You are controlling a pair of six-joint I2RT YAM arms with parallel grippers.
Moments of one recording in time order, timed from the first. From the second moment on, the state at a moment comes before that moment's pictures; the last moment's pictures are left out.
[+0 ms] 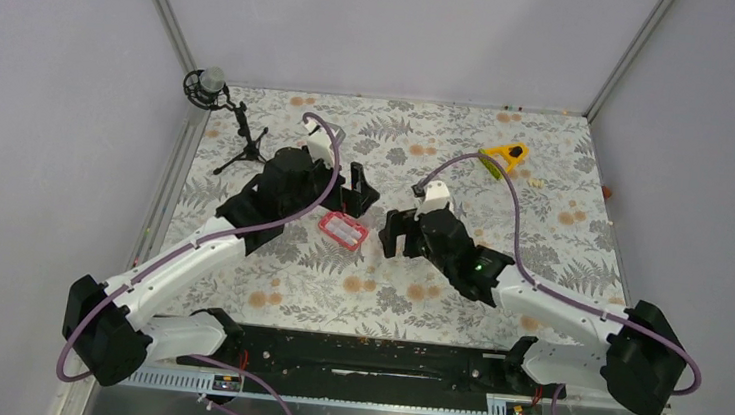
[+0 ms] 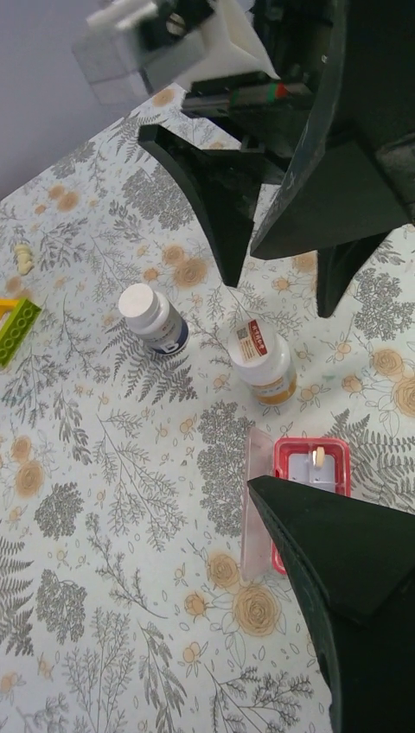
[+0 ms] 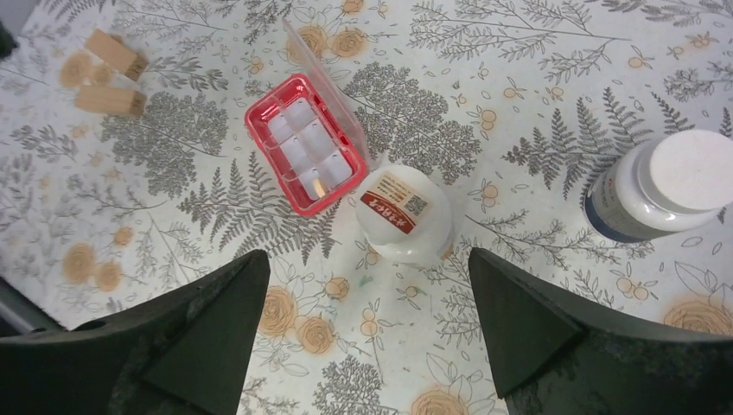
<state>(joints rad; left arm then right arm) -0.65 1.13 0.93 -0.12 0.07 -0.36 0.92 1.23 0.69 0.04 0.32 0.42</state>
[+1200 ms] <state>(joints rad) -0.58 1.51 0.89 -0.02 0.44 -0.97 0.52 1.39 0.85 -0.24 -0.31 0.88</state>
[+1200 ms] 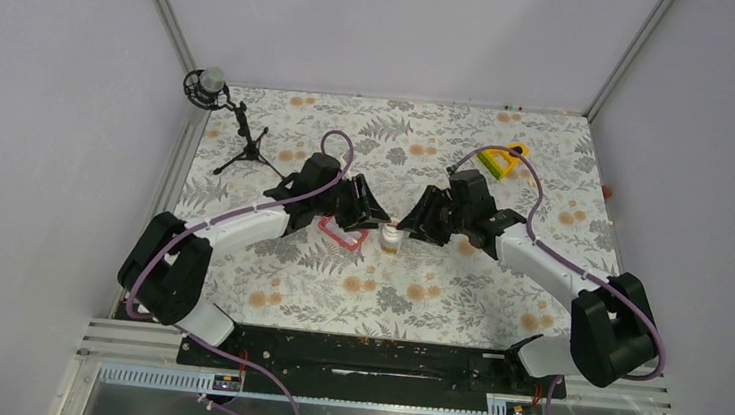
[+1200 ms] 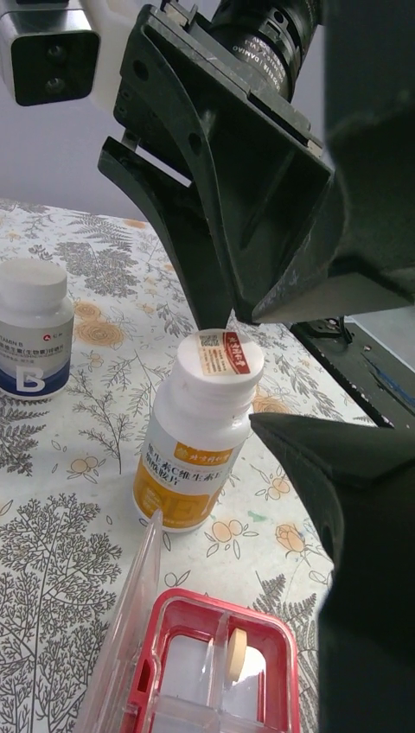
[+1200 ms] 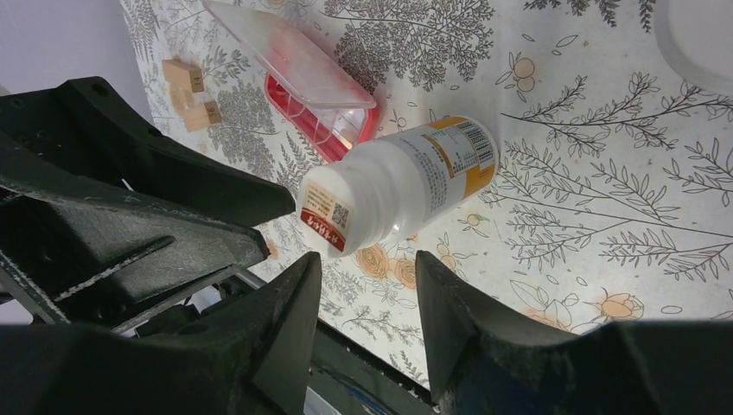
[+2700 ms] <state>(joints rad) -0.56 1.61 0.89 0.03 0.53 -1.01 0.52 1.44 0.82 -0.13 -0.35 0.93</state>
